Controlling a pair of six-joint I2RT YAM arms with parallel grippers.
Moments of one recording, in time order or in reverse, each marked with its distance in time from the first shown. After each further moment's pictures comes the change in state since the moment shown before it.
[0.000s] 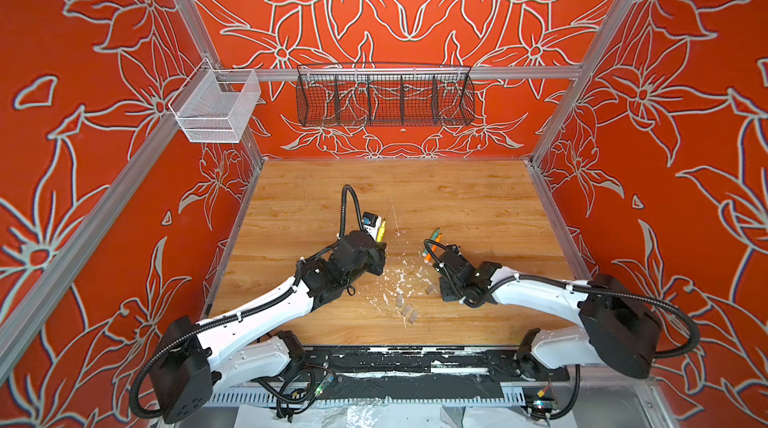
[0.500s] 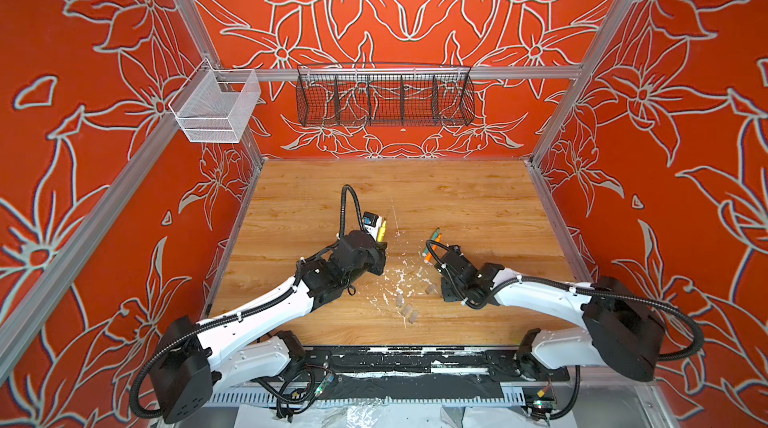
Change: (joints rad) left arm 0.000 0.000 -0.003 0.013 0.008 0.004; right arm 0.002 -0.027 -0.021 0.002 0.003 0.010
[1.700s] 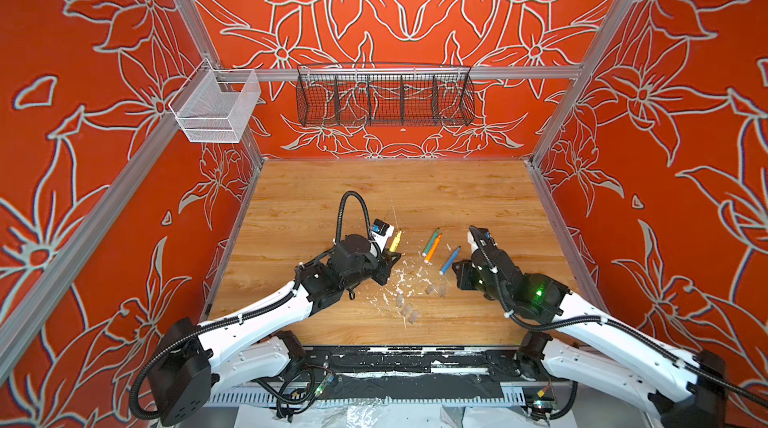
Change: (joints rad) left arm -0.005 -0.019 -0.068 0.133 0.296 0.076; right arm 0.001 -0.513 0.077 -0.057 -0.005 0.055
